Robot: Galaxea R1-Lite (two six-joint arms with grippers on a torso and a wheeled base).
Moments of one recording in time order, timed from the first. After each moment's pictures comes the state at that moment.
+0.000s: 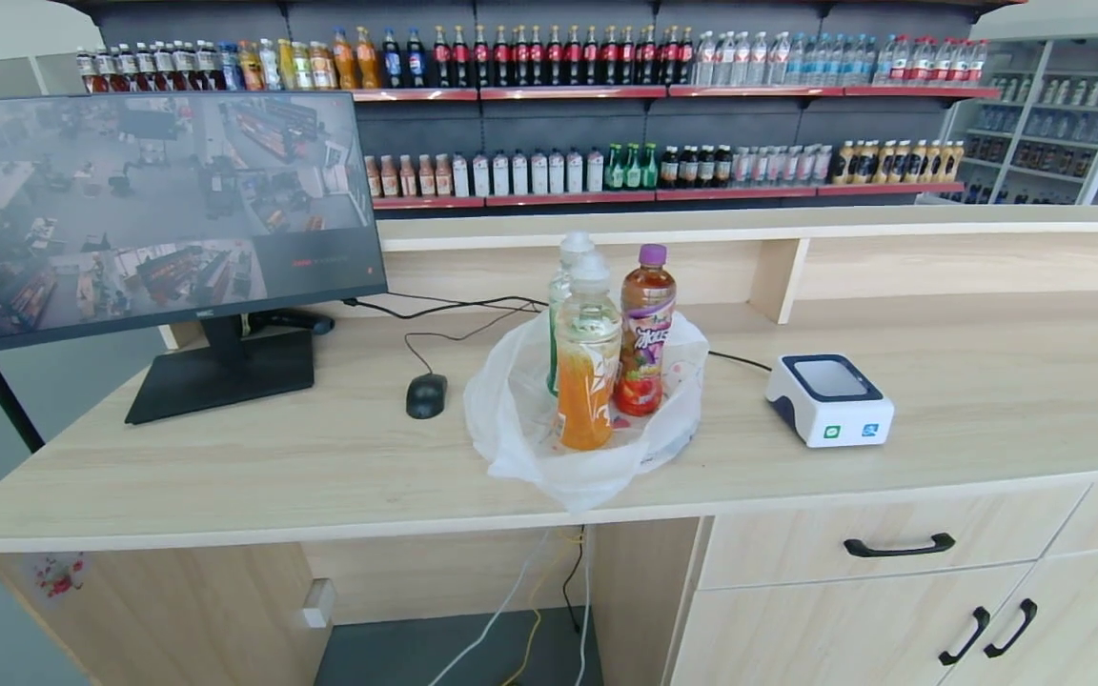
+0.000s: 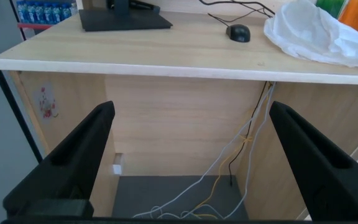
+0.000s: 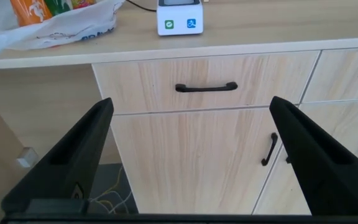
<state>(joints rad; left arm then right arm) 0.00 0.00 0.00 0.00 0.00 0.00 0.00 0.00 0.00 0.00 0.00 0.01</state>
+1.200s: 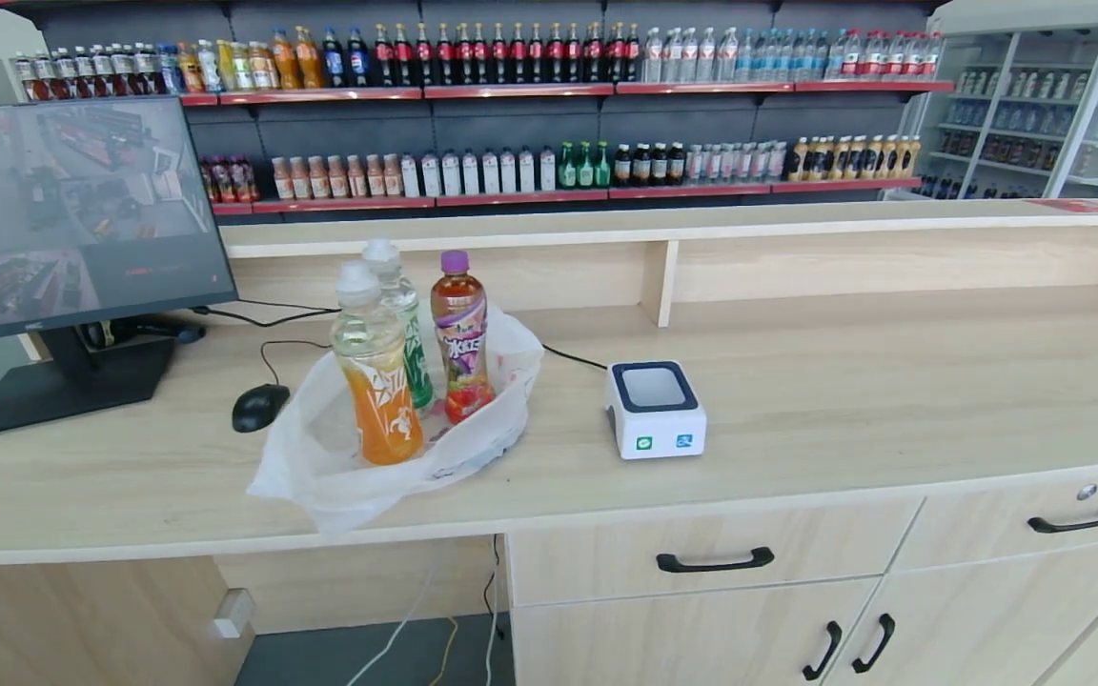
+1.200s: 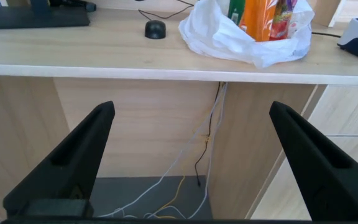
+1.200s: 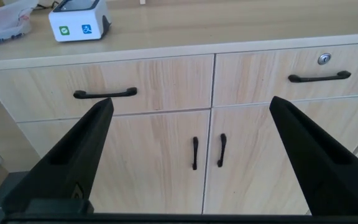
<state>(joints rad) 0.00 0.00 0.00 0.00 0.00 0.00 0.00 0.00 0.00 0.00 0.00 0.01</state>
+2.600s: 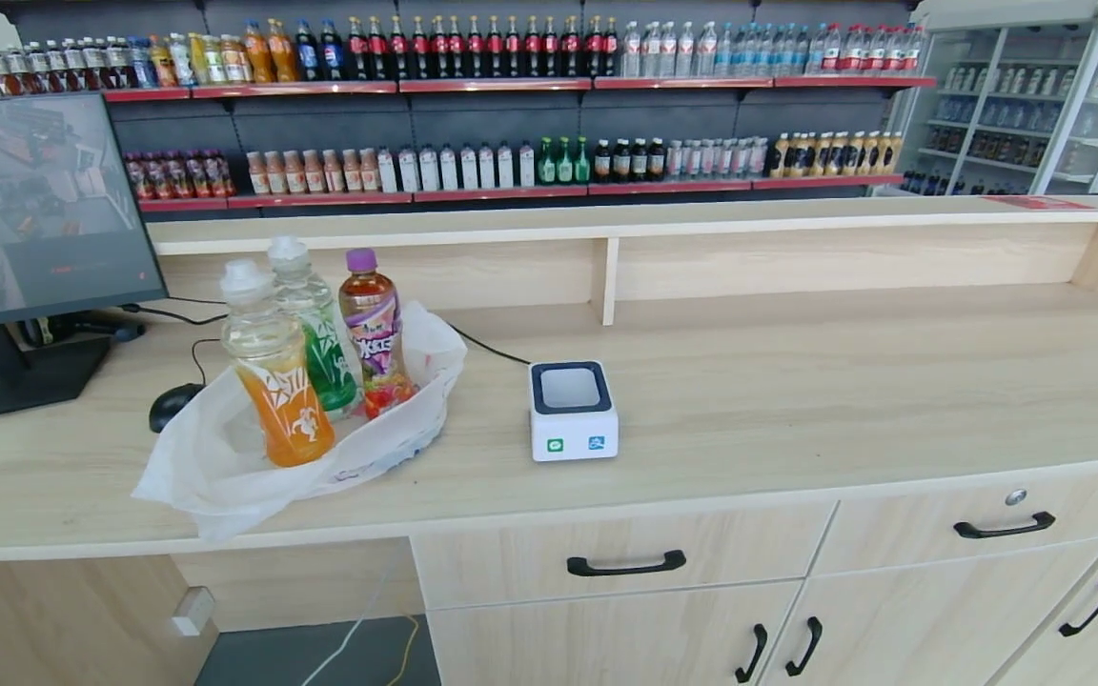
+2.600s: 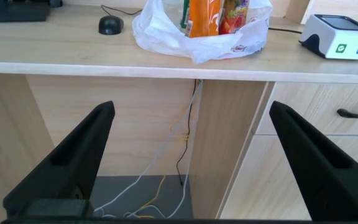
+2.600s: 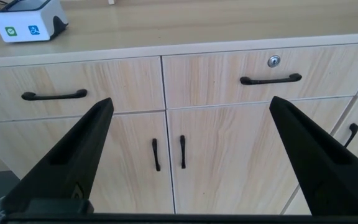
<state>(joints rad) 0.00 0.00 0.00 0.00 0.00 0.00 0.00 0.00 0.00 0.00 0.00 0.00</state>
